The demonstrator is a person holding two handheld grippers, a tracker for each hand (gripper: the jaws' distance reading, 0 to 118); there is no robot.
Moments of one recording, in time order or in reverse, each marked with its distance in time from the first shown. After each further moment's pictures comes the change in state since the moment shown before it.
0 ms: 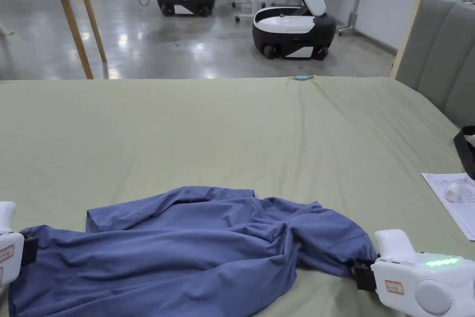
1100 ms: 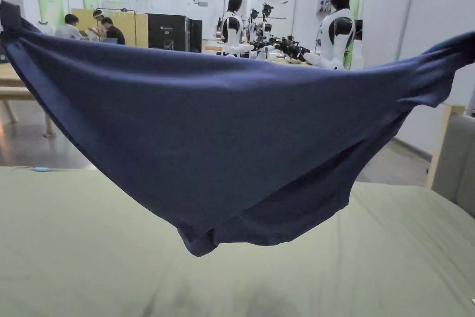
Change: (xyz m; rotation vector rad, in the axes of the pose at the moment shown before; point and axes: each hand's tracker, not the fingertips) left arm -0.133 0.329 0.227 0.668 0.073 0.141; right arm -0.019 0.372 0.320 0.778 -0.223 -0.004
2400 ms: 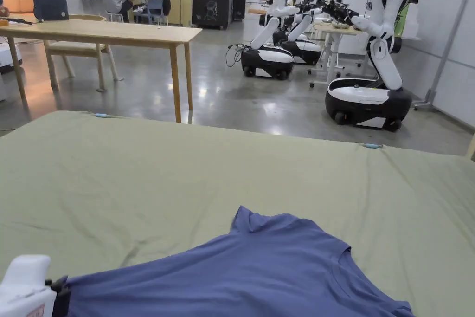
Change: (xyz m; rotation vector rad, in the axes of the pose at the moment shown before) left arm -0.014 -0.440 0.211 -0.596 0.004 0.033; right arm 0.017 -0.468 0.161 -0.685 0.156 -0.024
